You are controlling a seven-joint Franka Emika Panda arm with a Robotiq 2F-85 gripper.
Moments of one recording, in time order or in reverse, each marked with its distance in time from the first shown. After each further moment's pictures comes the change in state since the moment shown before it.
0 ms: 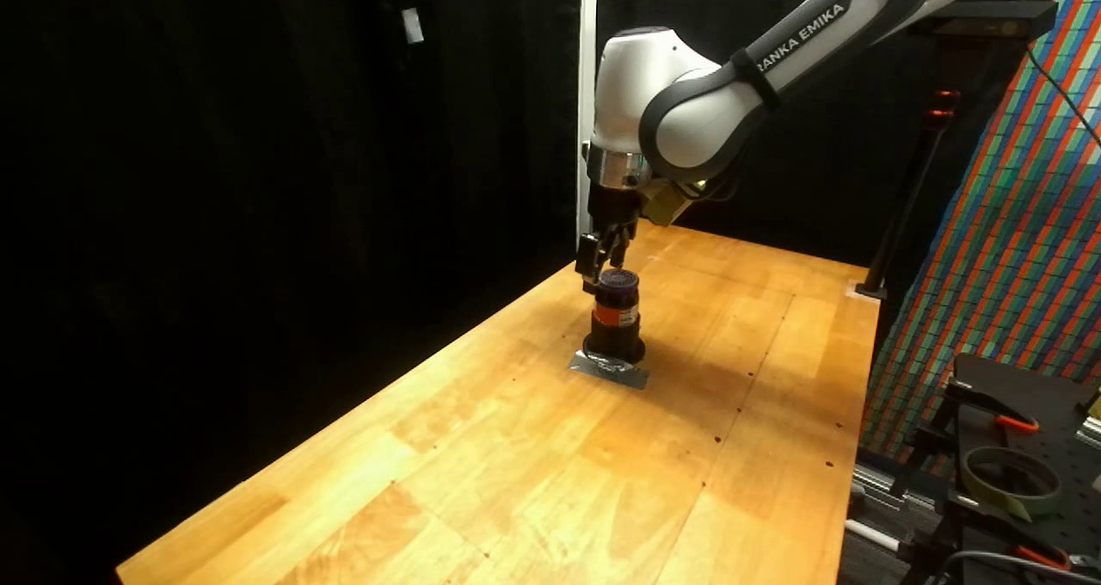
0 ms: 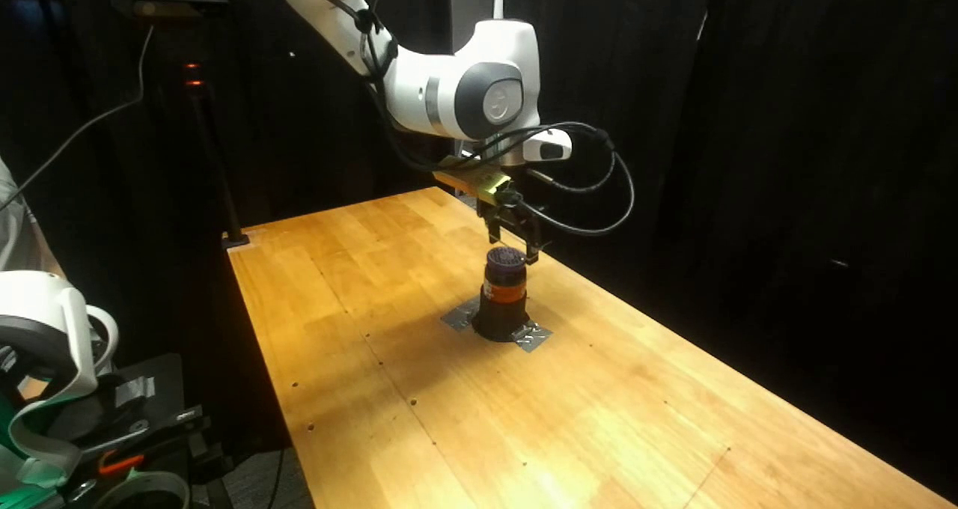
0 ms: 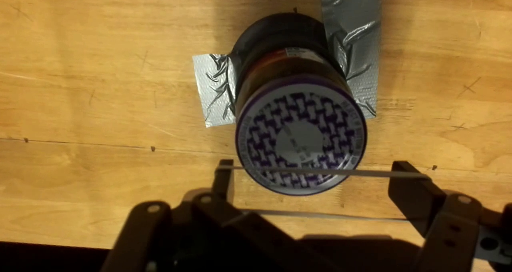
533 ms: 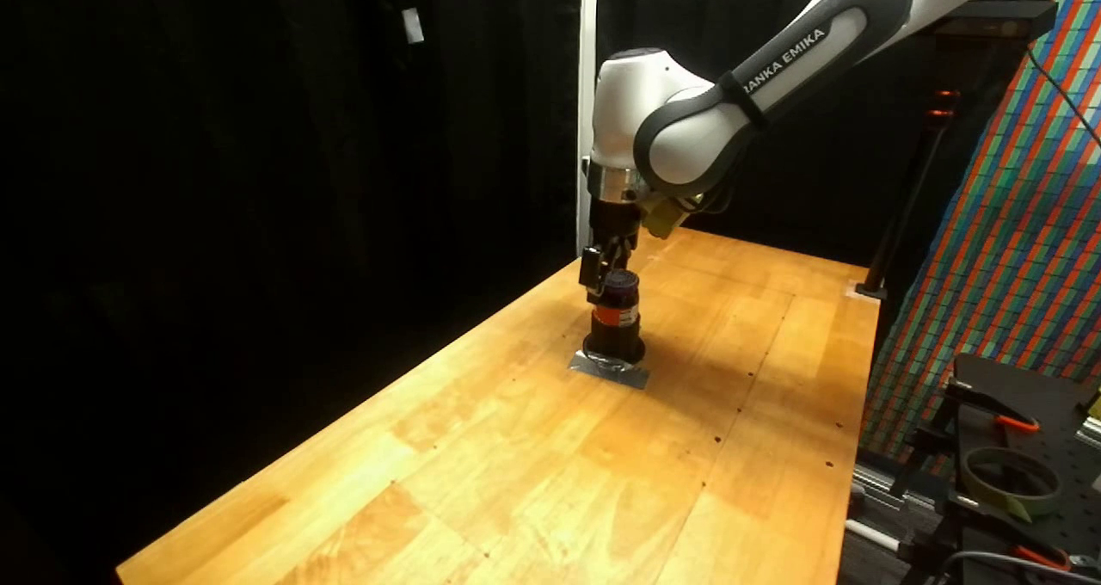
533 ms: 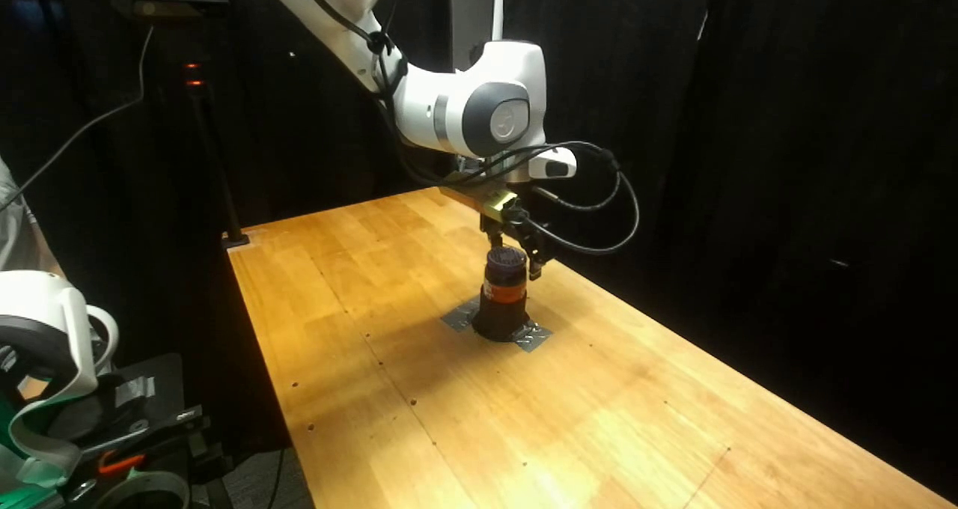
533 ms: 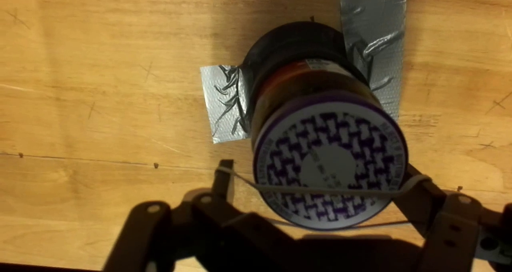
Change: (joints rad) arm 0.000 0.045 -0.016 0.023 0.004 -0.008 -0.020
